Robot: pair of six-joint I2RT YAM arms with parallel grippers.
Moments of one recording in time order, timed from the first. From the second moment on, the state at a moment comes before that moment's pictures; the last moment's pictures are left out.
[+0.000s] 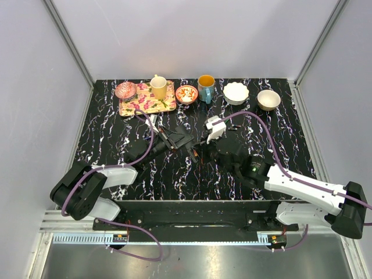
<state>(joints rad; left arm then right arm) -0.59 1.41 0.41 1.18 0.38 -1.37 1.06 1.10 0.87 -0.05 0.34 0.34</state>
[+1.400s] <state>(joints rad) -0.60 1.42 0.41 1.15 0.42 -1.35 1.08 1.13 0.87 -0.13 0.29 0.36</state>
